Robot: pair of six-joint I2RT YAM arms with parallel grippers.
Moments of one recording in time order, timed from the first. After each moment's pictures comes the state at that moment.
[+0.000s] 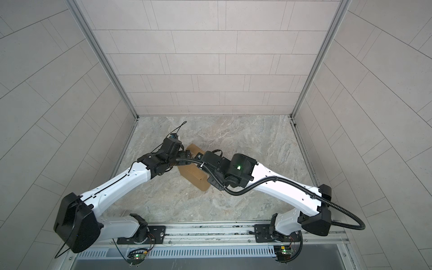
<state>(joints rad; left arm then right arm) -0.54 1.30 0.96 -0.51 -0.22 -0.50 1.10 1.39 1.54 -1.26 0.33 0.09</state>
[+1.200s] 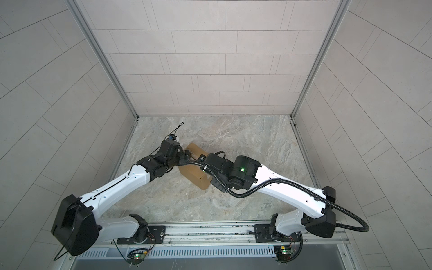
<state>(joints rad) -0.53 1.28 0.89 -0.41 -0.21 -0.52 1.10 1.36 1.50 -1.25 0.33 0.09</state>
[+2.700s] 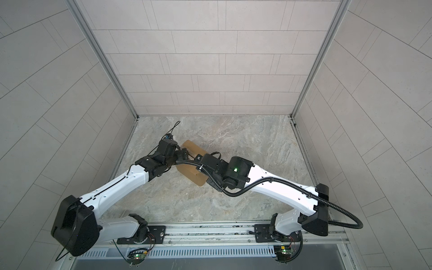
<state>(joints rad) -0.50 1.27 0.87 -0.39 -0.21 -0.54 1.10 1.40 1.46 -1.16 0.35 0.09</state>
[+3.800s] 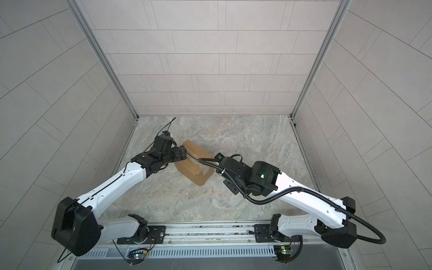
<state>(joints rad) -0.42 1.27 0.95 -0.47 -0.14 -0.51 1.08 1.18 1.35 -1.26 0.40 0.24</state>
